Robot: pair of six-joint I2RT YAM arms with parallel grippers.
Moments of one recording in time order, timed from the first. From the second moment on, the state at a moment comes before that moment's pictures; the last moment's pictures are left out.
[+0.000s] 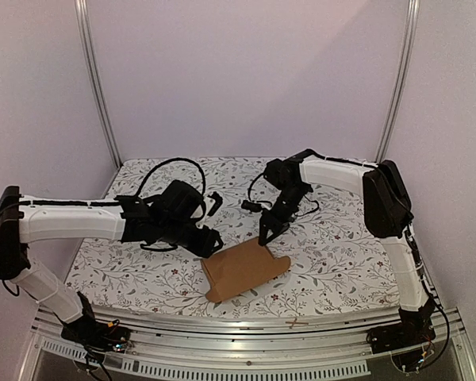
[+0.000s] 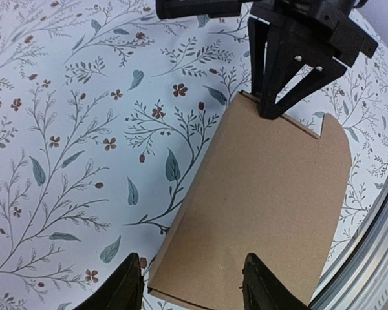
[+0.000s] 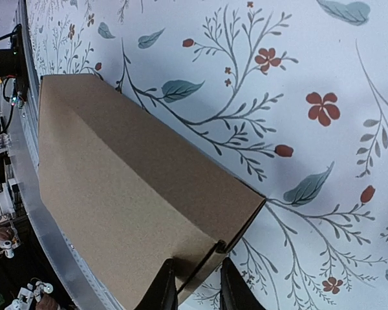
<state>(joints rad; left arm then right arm) -0.93 1.51 0.97 -0.34 -0.08 -0.33 0.66 2.34 1.97 -1.18 -0.60 -0.22</state>
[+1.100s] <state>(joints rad) -0.95 1.89 1.20 -0.18 0.06 -0.15 0.59 2.03 1.65 -1.10 -0.58 -0.29</state>
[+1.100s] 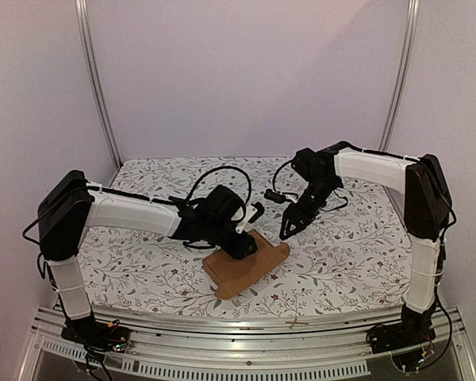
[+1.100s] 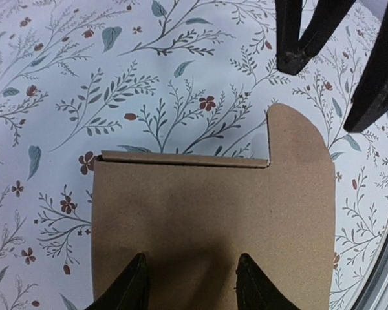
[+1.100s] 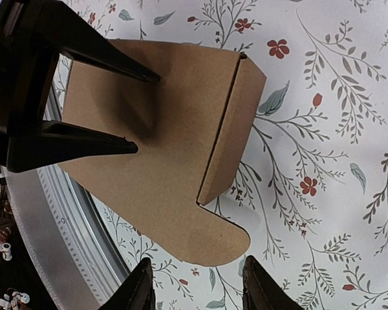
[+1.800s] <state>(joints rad) -0.95 1.90 1.17 -0.10 0.06 -0.19 0.61 2.17 1.64 -1.13 -0.65 -0.25</state>
